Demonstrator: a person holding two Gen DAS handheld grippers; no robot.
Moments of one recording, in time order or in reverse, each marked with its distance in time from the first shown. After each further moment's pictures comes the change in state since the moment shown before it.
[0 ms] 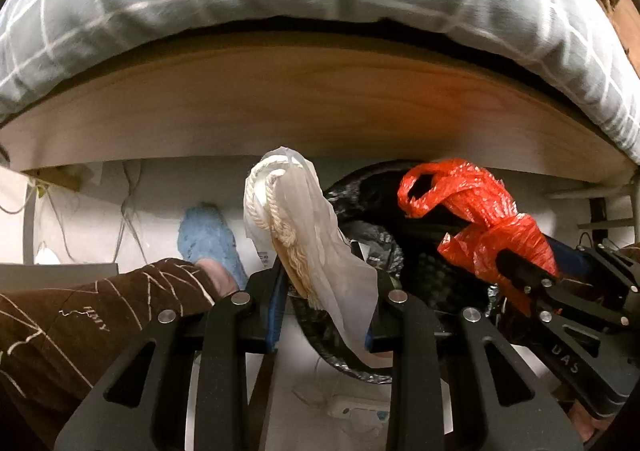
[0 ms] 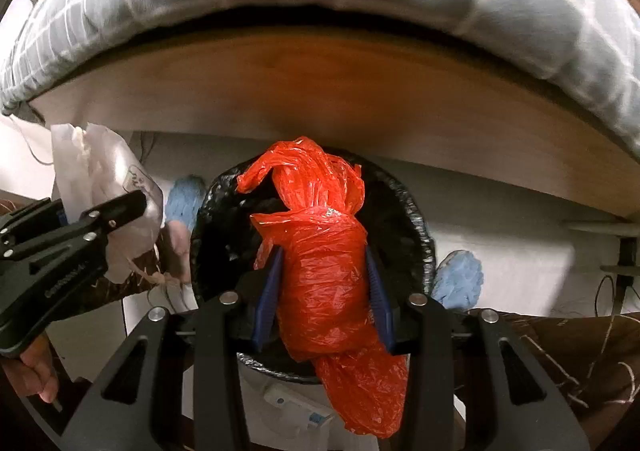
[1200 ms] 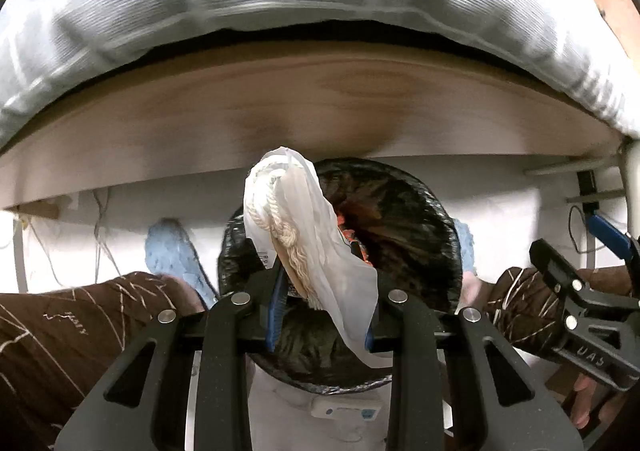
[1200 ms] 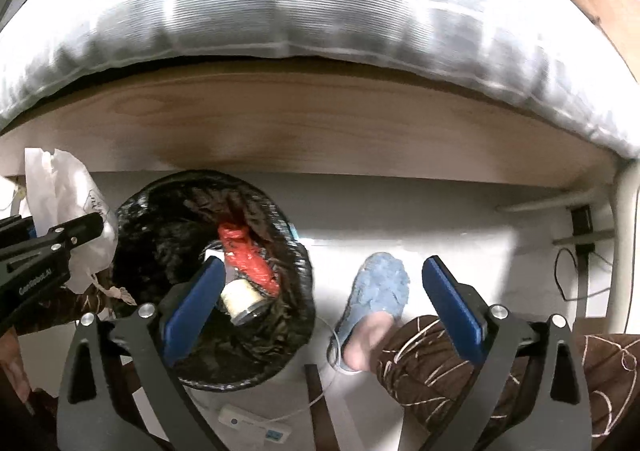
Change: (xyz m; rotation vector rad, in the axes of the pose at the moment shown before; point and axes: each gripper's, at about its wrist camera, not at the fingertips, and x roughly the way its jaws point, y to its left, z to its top) left arm 0.009 -0.079 0.007 0.118 0.030 -0.046; right arm -0.029 -0.097 -0.021 0.155 -0.104 -0.215
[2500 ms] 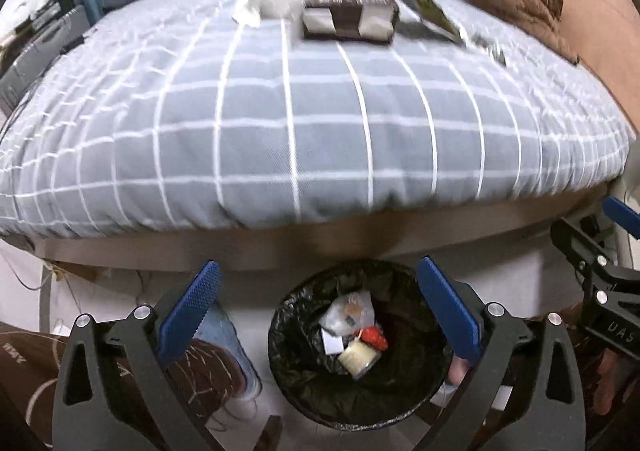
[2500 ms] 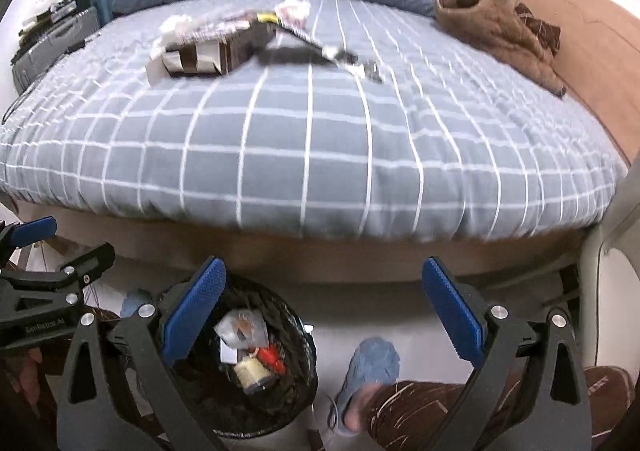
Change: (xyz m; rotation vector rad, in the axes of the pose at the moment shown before) left arm -0.121 0.010 0.015 0.011 -0.362 0.079; right arm -0.120 0.002 0.034 -0.005 -0.361 0.012
